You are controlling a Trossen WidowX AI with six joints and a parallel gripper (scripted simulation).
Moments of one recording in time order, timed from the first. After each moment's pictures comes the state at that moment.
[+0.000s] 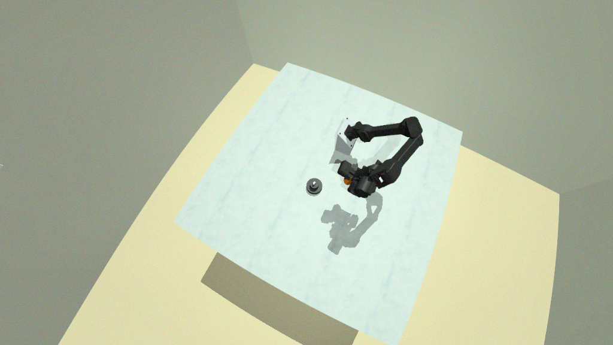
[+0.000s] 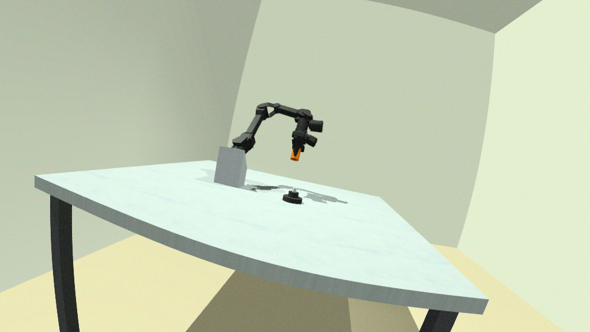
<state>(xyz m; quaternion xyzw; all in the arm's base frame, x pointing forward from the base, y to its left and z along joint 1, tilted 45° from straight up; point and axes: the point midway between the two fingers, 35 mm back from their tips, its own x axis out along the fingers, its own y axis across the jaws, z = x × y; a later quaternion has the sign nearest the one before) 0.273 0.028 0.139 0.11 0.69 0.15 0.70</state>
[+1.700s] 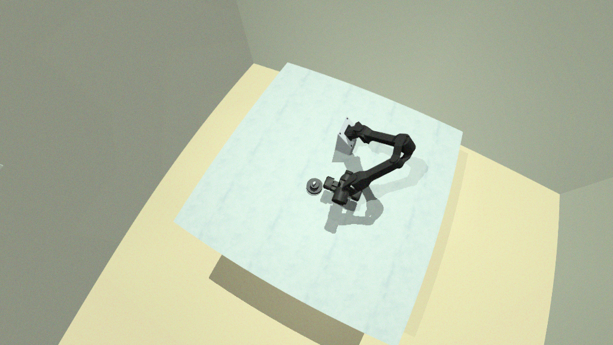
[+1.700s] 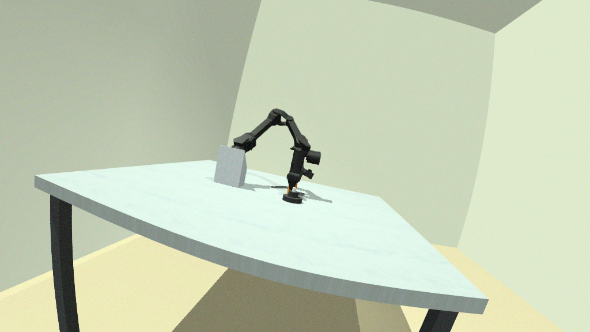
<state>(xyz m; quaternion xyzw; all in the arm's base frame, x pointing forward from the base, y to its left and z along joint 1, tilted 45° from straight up) 0.289 0.128 0.005 0.24 0.65 0.30 0.66</state>
